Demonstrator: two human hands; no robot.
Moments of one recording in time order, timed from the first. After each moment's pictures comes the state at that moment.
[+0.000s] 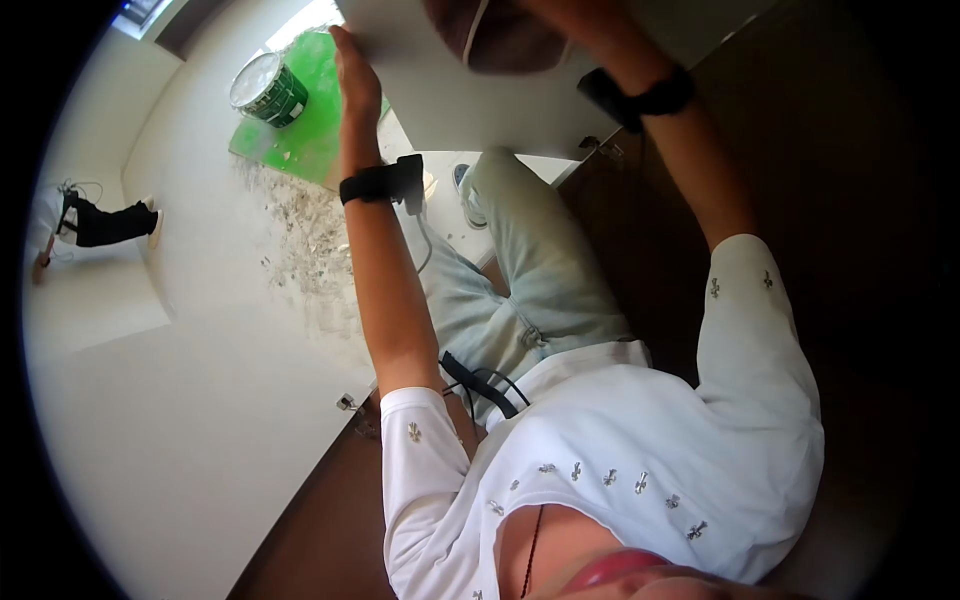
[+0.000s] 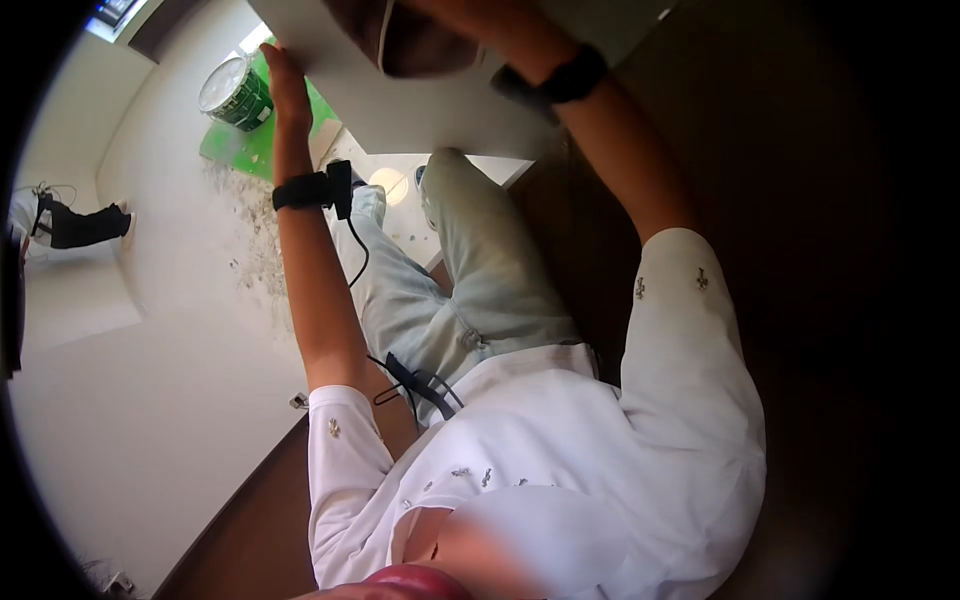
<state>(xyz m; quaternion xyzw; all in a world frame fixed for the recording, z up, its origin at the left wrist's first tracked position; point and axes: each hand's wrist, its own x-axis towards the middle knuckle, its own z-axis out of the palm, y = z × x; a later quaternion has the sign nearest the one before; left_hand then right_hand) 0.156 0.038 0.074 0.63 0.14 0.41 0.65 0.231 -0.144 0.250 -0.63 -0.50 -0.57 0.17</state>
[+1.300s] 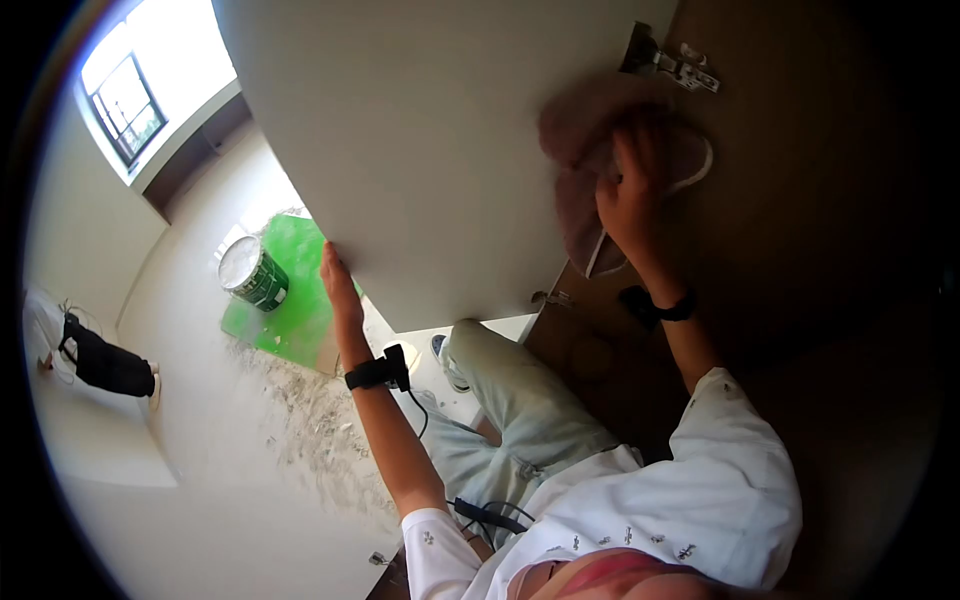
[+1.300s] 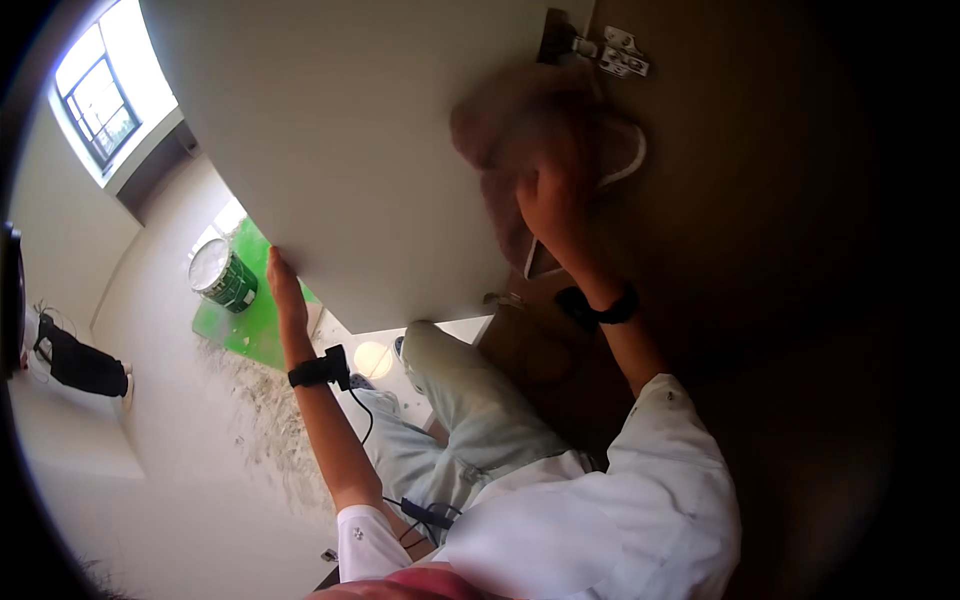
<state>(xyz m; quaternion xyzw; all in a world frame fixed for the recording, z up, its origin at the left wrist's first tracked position) 0.165 0.048 0.023 0.64 0.17 0.40 0.64 0.245 -0.330 0.231 -0.76 -0.34 -0.51 0.22</state>
